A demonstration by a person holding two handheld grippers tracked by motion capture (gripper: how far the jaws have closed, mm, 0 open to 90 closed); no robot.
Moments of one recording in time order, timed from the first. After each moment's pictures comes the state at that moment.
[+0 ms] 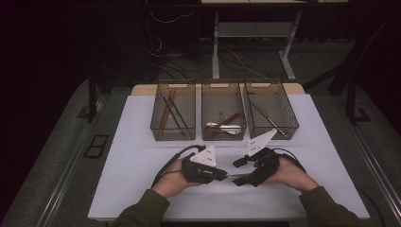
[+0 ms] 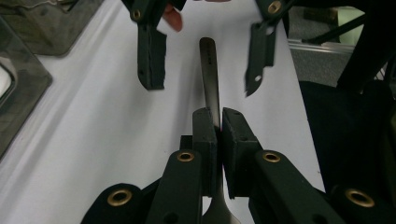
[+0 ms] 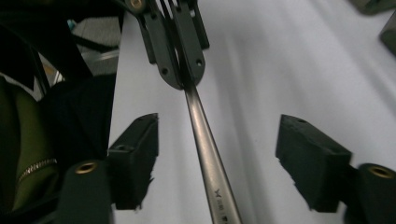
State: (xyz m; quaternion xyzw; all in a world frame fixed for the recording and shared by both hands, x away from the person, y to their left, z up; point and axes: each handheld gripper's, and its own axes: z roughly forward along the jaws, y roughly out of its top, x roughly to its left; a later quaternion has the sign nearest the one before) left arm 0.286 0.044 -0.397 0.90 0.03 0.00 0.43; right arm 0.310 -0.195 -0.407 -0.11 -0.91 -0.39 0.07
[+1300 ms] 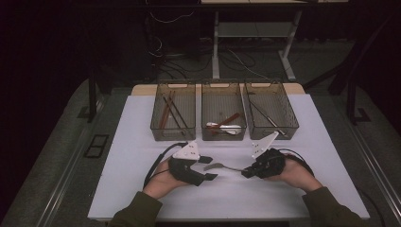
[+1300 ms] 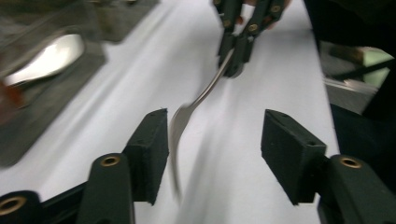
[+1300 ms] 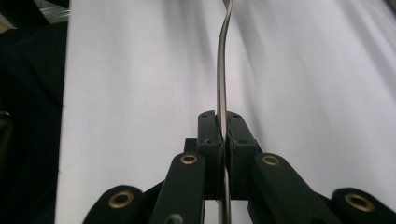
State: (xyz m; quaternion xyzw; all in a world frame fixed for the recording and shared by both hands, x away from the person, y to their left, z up) left arm 0.295 0.088 -0.405 0.87 0.13 0.03 0.47; right arm 0.317 -0.217 -0.418 -0.12 -0.94 -0.33 0.03
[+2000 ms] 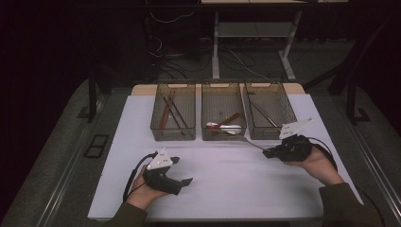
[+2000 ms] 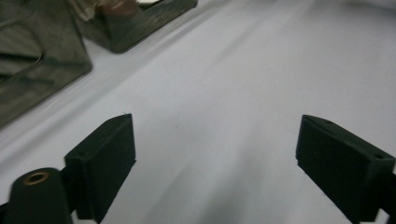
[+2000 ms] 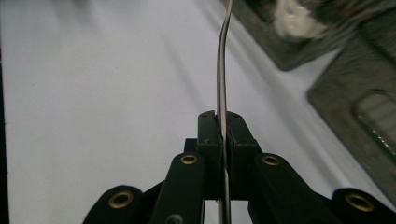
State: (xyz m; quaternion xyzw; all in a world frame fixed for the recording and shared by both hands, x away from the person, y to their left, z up) left arm 0.267 0.150 -0.434 0.84 0.28 0.10 0.46; right arm 0.331 -0.284 -0.388 -0.25 -0.90 -0.36 -0.05
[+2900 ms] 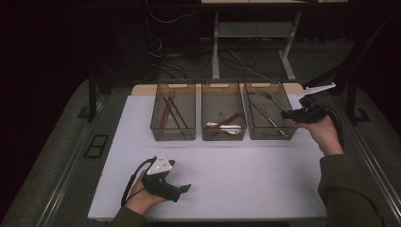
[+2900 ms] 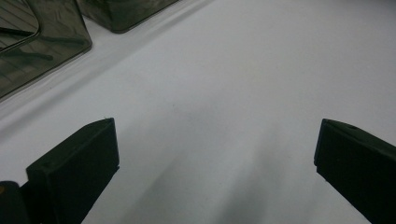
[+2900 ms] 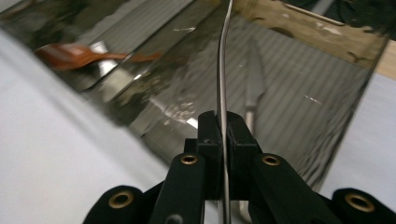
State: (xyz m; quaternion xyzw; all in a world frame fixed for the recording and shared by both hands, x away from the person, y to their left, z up) left arm 0.259 0.147 -0.441 0.84 0.28 0.10 0.44; right arm 0.416 -0.333 -0.354 -0.45 -0.81 -0.36 -0.13
